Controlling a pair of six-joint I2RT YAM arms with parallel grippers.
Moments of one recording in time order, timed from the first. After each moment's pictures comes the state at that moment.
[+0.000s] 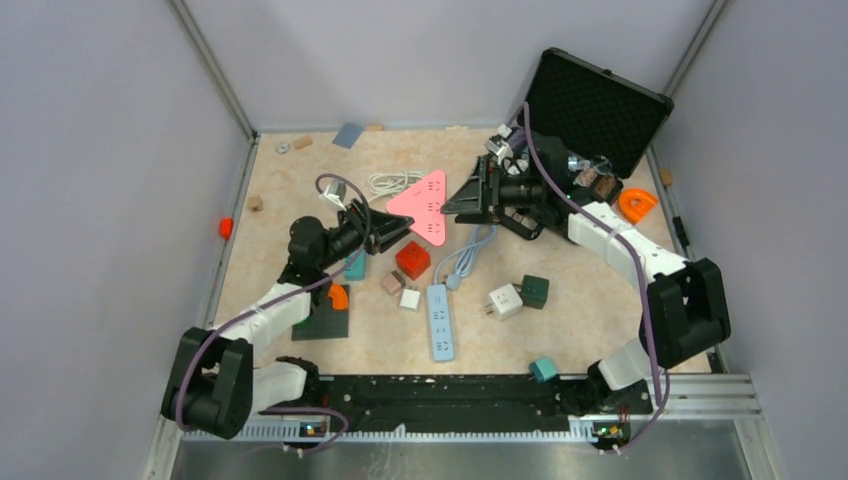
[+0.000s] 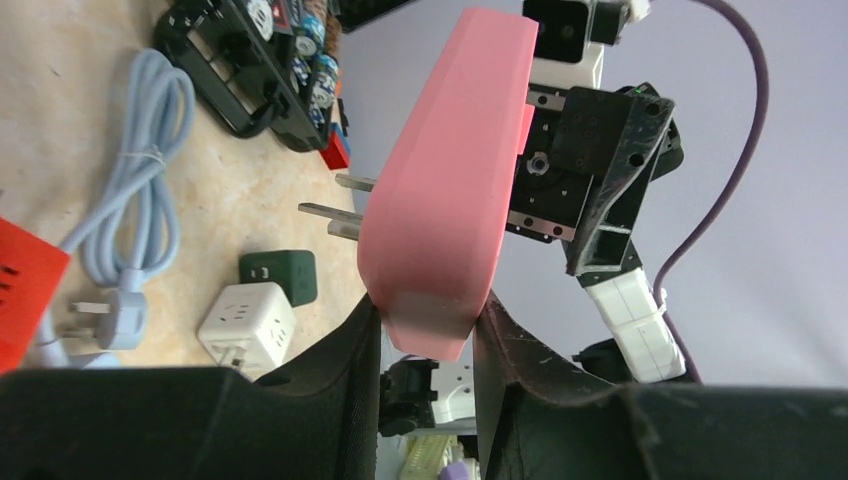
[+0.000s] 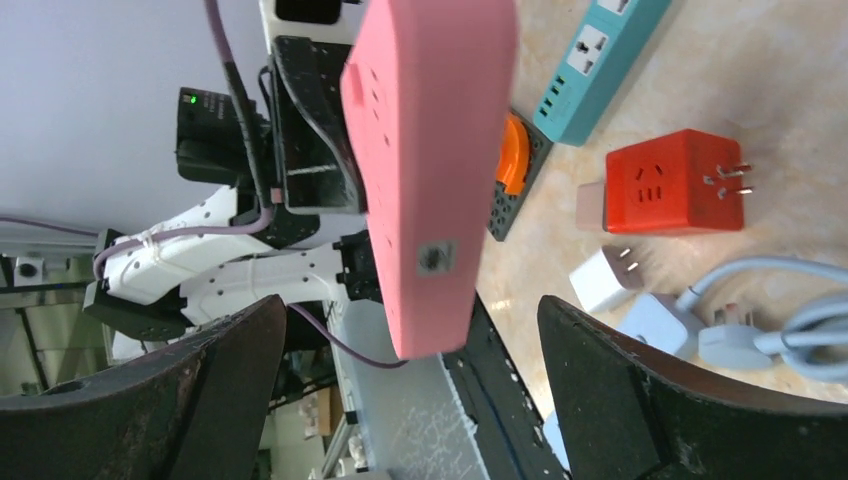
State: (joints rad) left arm -0.26 1.17 0.48 0.71 0.67 -1.39; right arm 0.42 1.51 1.16 -0.11 -0.92 0.78
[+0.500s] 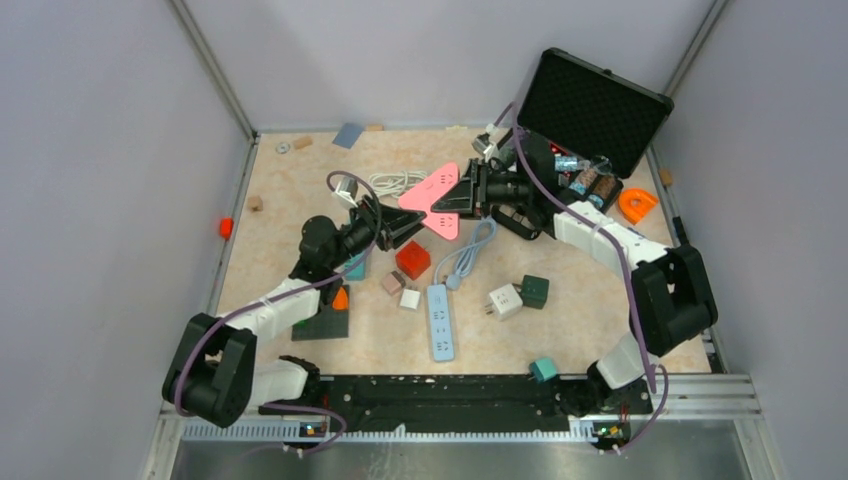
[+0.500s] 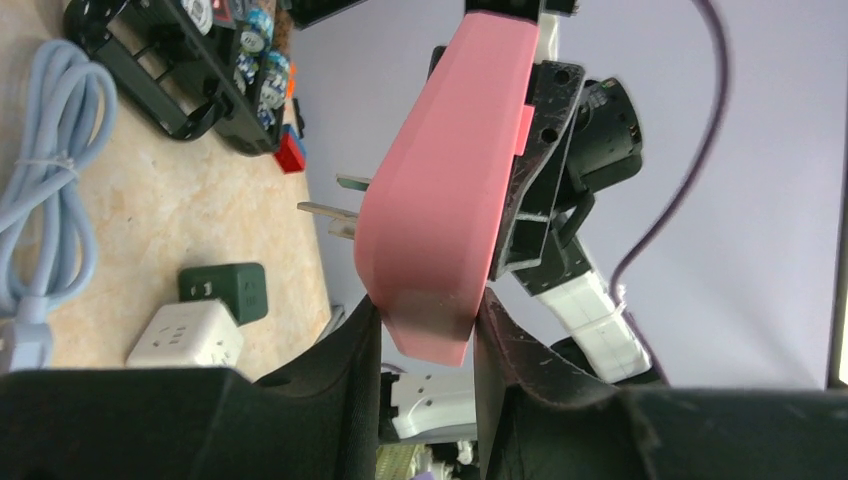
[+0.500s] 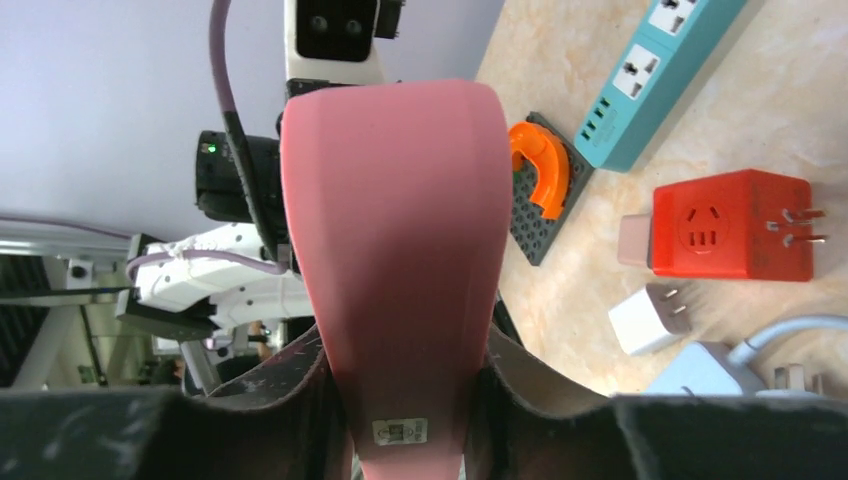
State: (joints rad) left arm -0.38 1.24 0.51 0.82 0.57 -1.47; right arm 0.48 1.59 1.16 0.13 -0.92 0.94
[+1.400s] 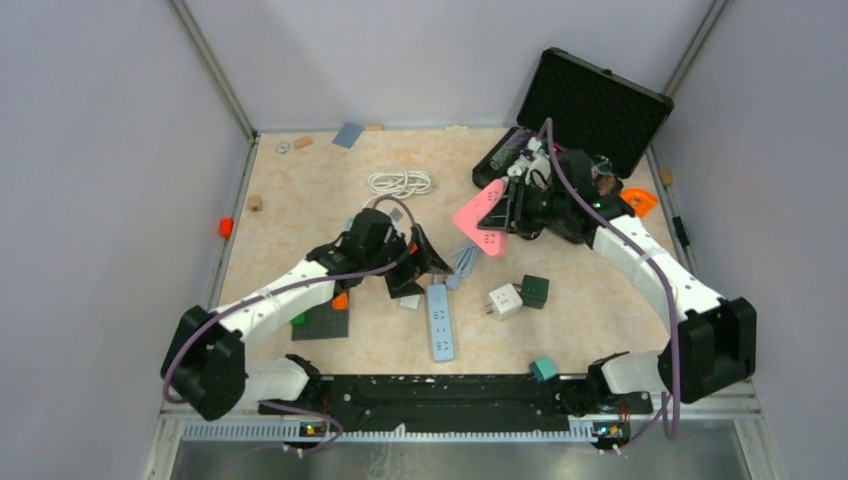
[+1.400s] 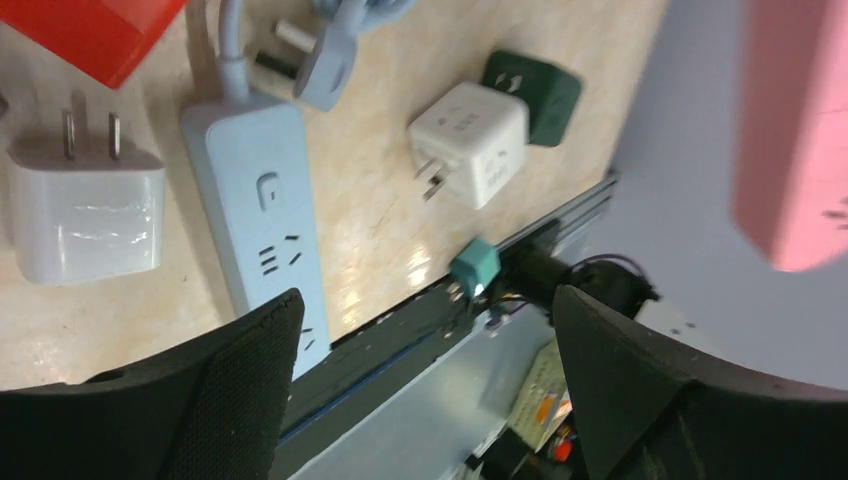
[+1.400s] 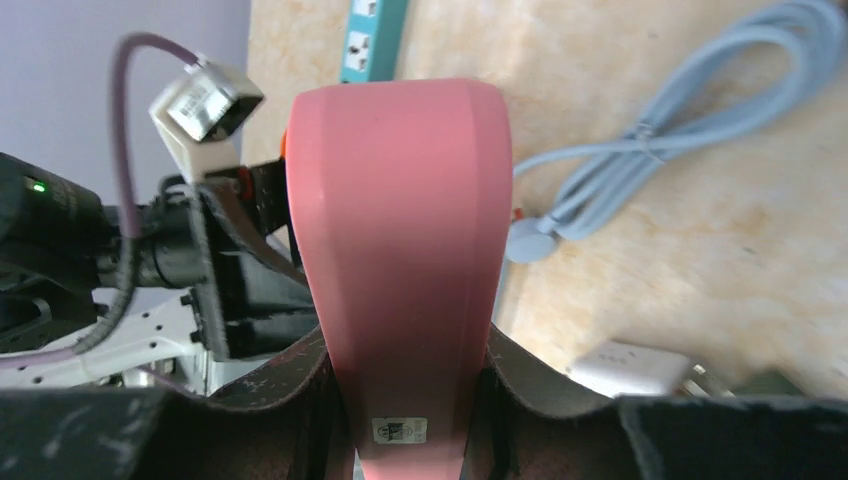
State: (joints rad) left arm -0.58 1.23 0.77 -0.23 0.42 -1.09; right arm 0.39 1.37 1.14 -0.44 -0.59 0.58
